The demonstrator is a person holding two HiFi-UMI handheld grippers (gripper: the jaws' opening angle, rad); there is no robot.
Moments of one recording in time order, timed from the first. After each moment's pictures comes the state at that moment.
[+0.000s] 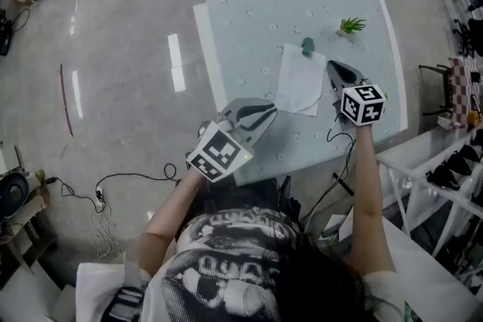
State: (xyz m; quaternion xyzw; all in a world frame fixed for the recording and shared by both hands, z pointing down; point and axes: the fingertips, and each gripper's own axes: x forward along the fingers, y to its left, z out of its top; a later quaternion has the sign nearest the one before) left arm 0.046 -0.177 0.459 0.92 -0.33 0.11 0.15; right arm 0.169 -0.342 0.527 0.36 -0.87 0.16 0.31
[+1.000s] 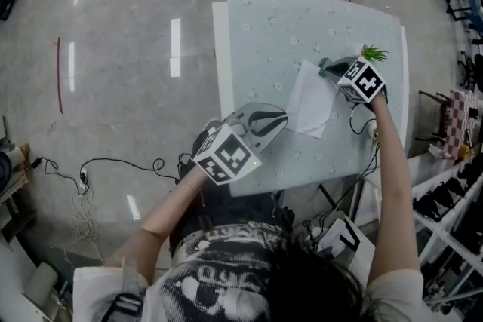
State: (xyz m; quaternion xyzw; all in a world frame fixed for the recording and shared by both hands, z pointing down) left arm 0.030 -0.210 0.482 0.92 -0.33 0.11 0.16; right arm 0.117 -0.374 0.606 0.02 -0.78 0.05 0.63
